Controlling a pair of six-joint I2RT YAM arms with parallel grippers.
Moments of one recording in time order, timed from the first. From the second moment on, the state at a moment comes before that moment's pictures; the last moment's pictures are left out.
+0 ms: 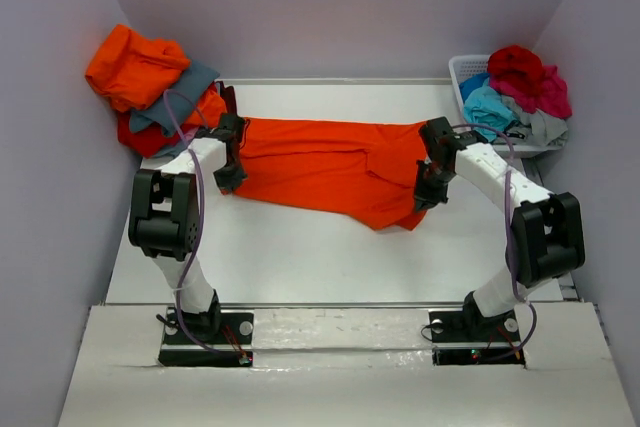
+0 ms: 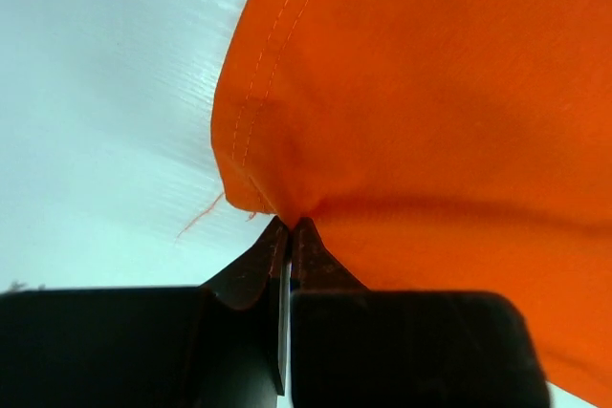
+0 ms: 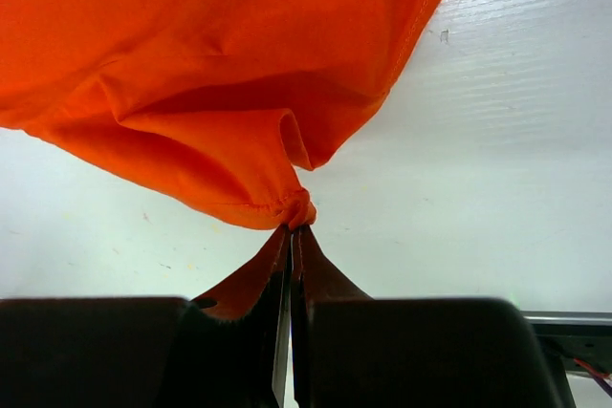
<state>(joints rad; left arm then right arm) -0.15 1.80 1.19 -0.66 -0.26 -0.48 0.28 1.60 1.20 -0.98 -0.09 0.56</state>
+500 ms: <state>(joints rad) -0.18 1.80 1.35 -0.72 -0.35 -0.47 0.28 1.60 1.33 -1.05 -0.04 0.56</state>
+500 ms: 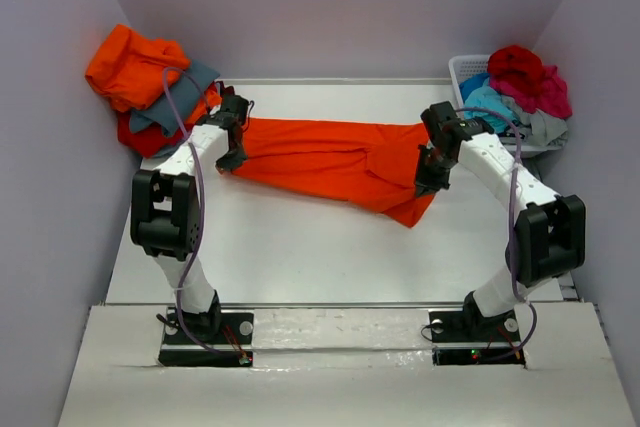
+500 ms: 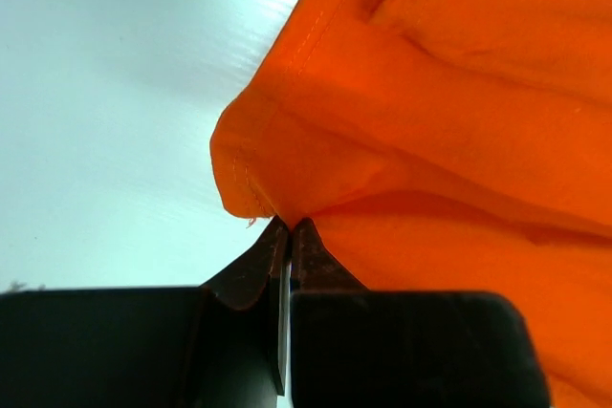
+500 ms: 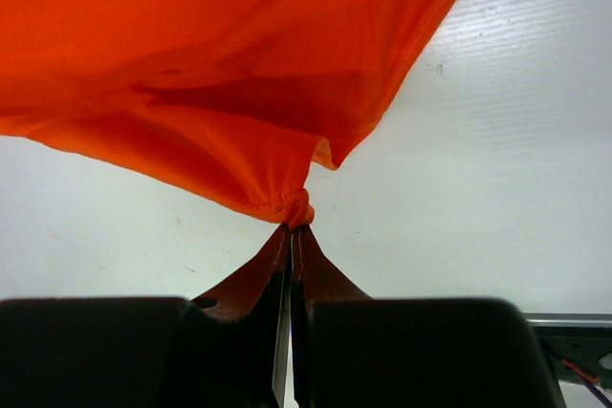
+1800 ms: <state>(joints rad) -0.18 2.26 1.94 -0.84 -0.39 -0.46 0.25 2.10 2.05 -1.15 0.17 0.56</state>
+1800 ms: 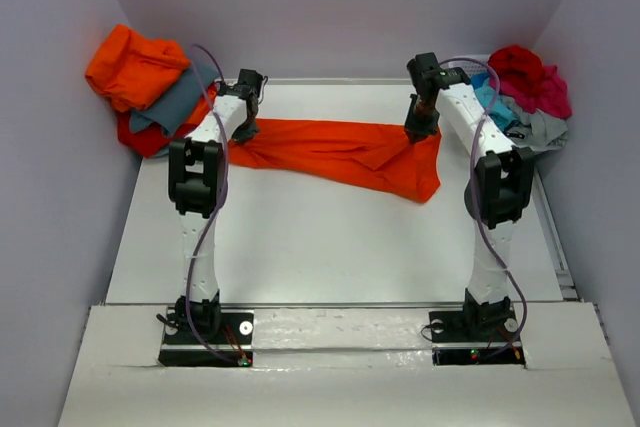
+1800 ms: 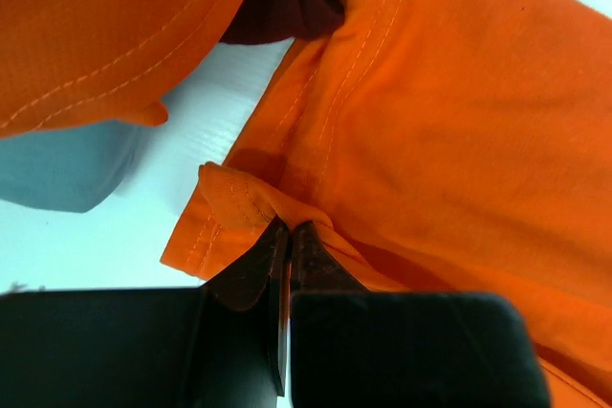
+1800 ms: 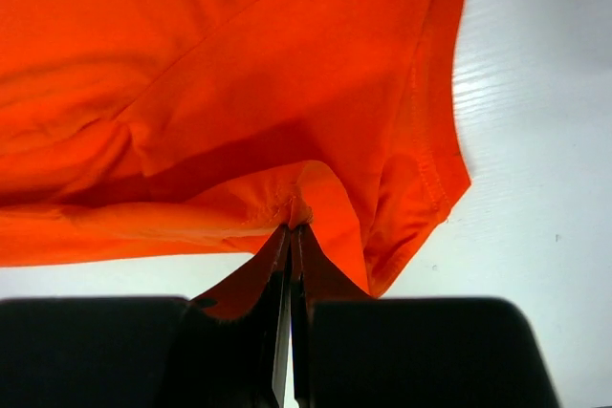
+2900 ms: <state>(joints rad) -0.19 2.33 2.01 -0.80 -0.39 -0.44 0.16 2.36 2.22 -1.15 0.18 0.56</state>
